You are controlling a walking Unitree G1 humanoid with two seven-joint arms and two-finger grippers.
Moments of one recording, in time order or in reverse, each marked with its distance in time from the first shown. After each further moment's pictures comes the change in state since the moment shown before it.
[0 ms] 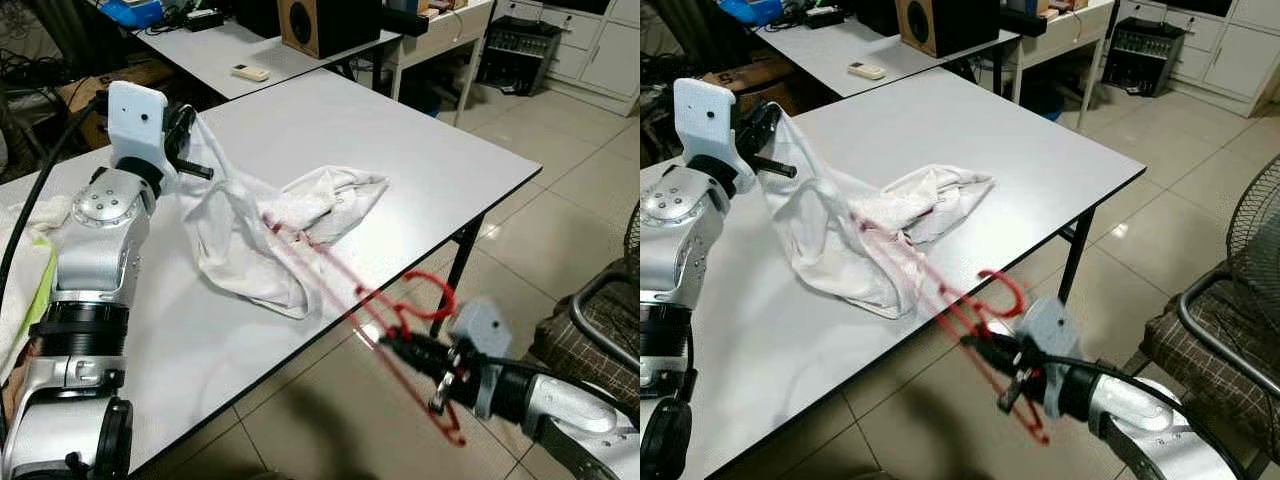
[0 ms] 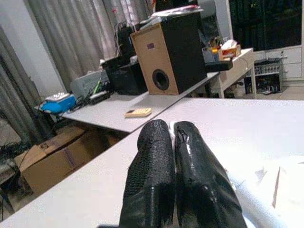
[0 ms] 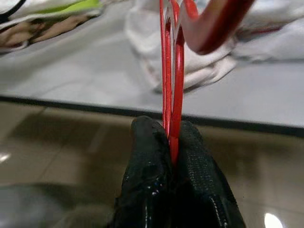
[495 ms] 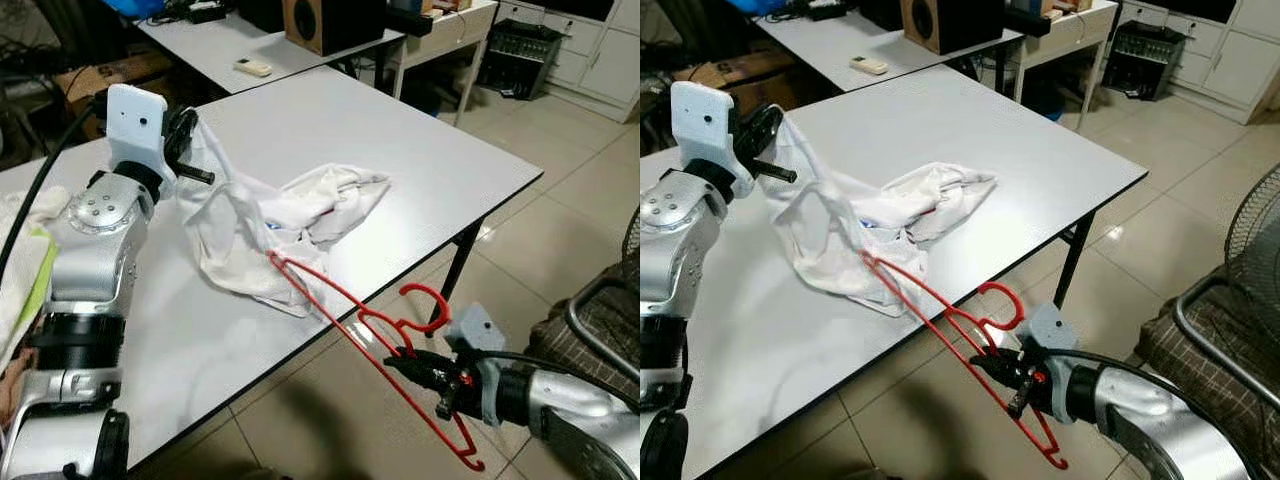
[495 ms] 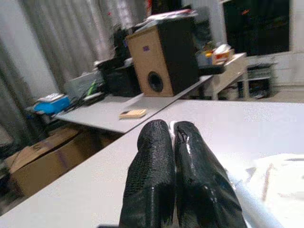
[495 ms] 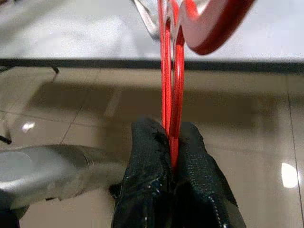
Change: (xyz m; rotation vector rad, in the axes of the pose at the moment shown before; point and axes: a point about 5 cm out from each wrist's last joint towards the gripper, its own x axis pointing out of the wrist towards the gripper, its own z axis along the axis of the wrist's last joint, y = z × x) left arm -0.010 -0.006 0.009 0.007 -0.039 -0.058; right arm 0.002 -0.016 -0.018 0.107 0.171 0.021
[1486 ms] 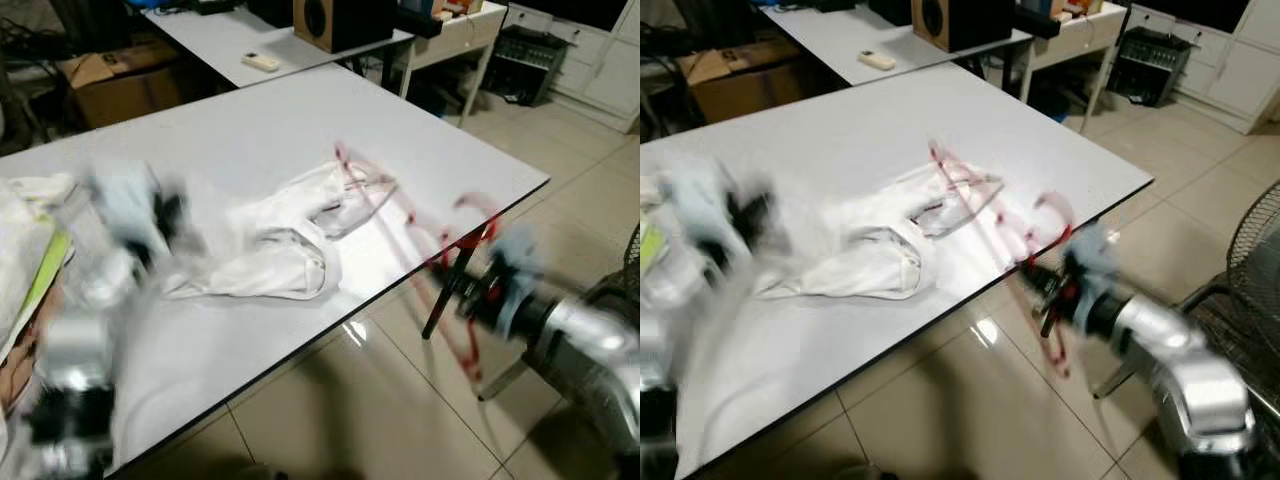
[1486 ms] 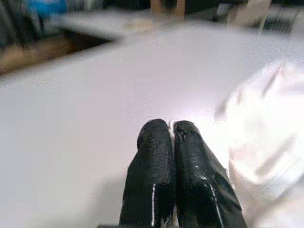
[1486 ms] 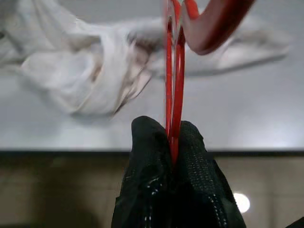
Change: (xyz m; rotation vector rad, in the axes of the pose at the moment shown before) left arm -0.056 -0.014 -0.084 -0.180 0.317 0.055; right arm -0.005 -0.054 0.041 -0.013 -0.235 -0.219
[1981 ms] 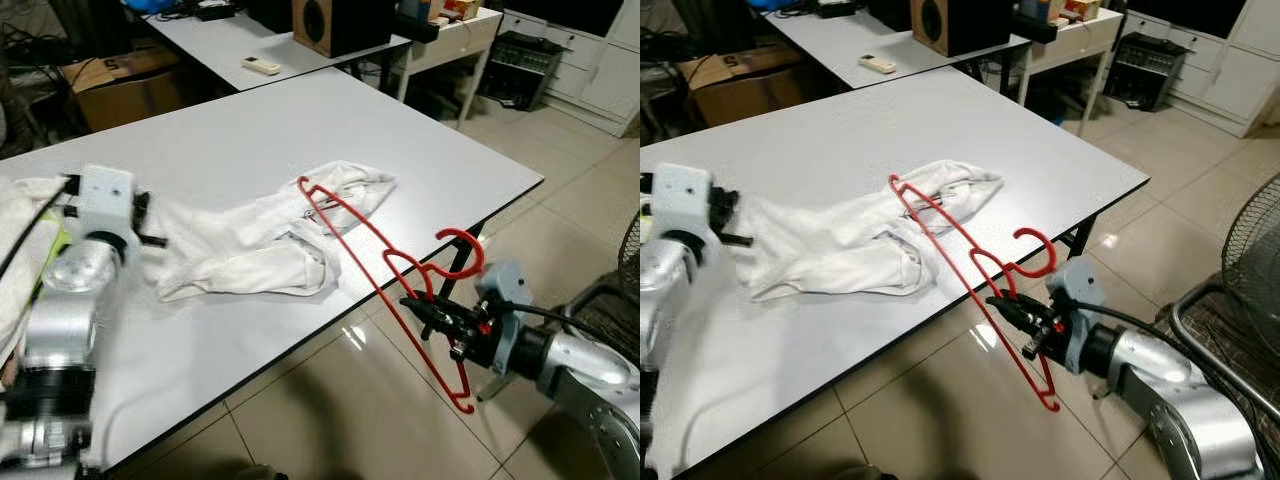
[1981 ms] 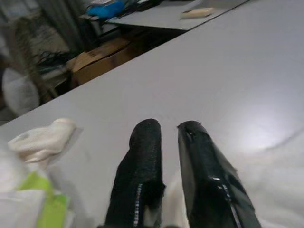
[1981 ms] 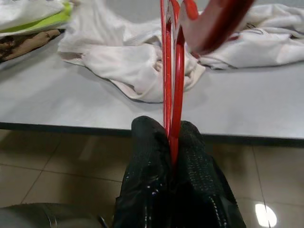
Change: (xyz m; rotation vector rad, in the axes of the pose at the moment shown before) left arm 0.009 0.051 0.022 0.185 0.048 0.243; right arm -0.015 0.026 -0.008 0.011 -0.007 0.101
